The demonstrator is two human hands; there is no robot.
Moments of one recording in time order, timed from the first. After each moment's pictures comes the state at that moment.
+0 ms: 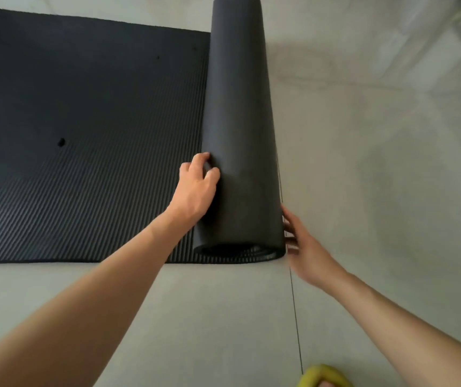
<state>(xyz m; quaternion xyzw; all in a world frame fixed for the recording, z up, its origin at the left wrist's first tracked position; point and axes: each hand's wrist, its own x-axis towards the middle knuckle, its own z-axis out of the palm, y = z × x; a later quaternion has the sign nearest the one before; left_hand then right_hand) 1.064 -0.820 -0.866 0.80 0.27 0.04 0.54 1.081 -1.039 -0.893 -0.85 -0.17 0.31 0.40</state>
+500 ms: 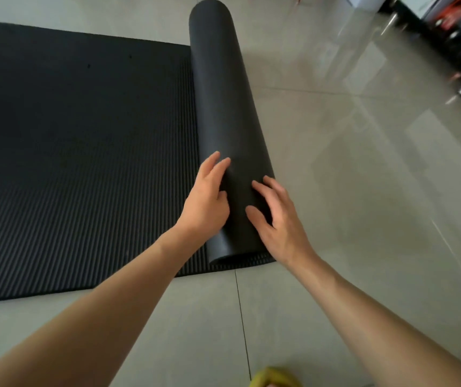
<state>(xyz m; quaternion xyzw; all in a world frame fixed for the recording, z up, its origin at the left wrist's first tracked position) 1.101 -0.920 -0.857 0.86 0.08 0.06 0.50 1.118 -1.071 -0.863 -0.91 -0.19 0.04 0.36</state>
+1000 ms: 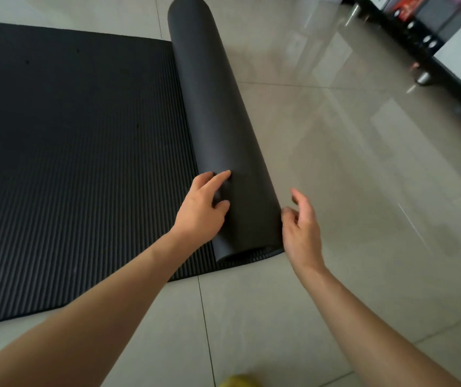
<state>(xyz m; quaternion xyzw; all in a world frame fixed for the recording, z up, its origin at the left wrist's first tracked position) 1.126 -0.976 -0.863 0.87 0.06 -0.03 0.49 1.140 -1.151 -0.875 -0.89 0.05 -0.03 0.46</state>
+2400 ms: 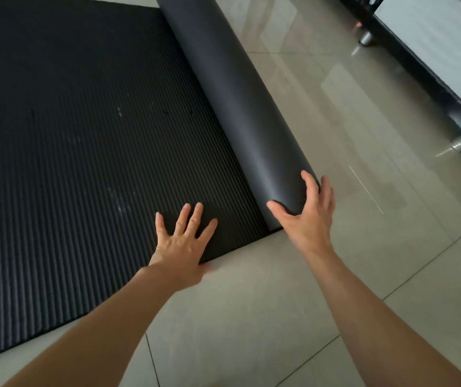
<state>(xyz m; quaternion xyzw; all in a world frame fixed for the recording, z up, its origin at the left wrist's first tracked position) 1.132 -1.055 -0.943 0.96 -0.17 -0.21 0.06 1.176 -1.272 -0.905 -0.96 0.13 -0.12 0.22</state>
